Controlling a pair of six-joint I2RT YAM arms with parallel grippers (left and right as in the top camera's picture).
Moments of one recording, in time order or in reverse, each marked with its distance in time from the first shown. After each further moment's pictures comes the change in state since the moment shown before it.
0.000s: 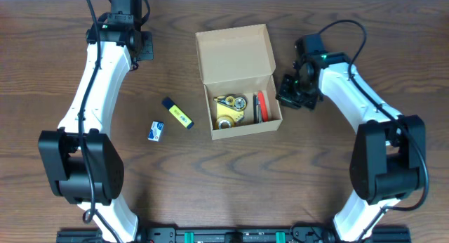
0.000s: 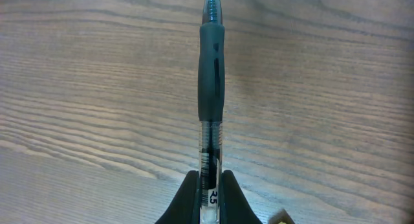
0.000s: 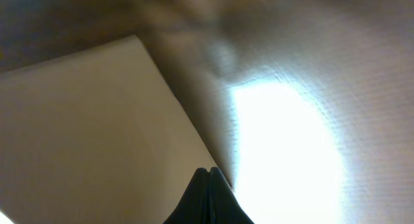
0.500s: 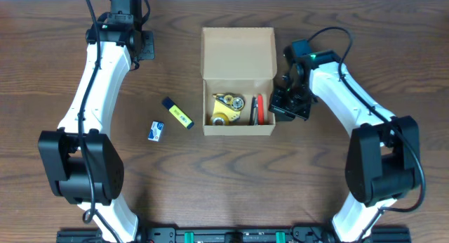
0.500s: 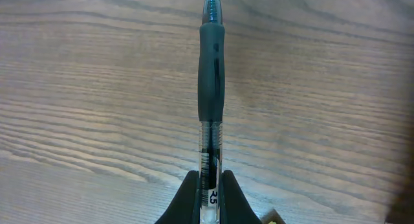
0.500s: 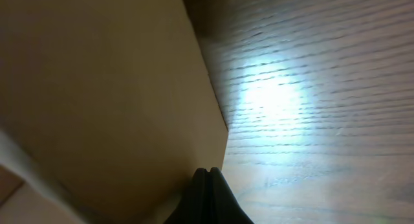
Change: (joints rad) left arm 0.000 0.000 0.000 0.007 0.039 0.001; right arm 0.075 0.000 0.019 -0.159 -0.079 0.000
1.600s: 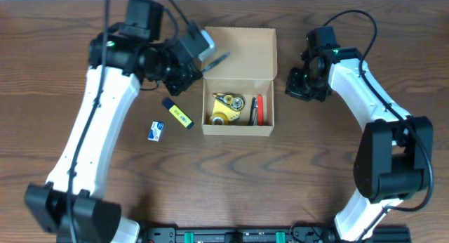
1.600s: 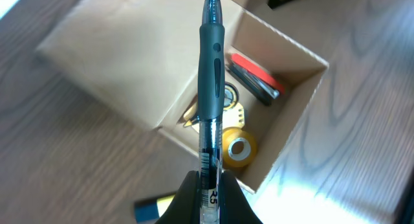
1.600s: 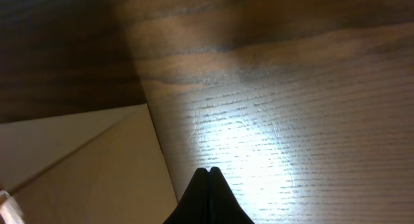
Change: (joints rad) left arm -0.175 -0.224 0.009 -0.306 0.677 0.797; right arm -0.127 0.000 0.006 0.226 0.113 -0.154
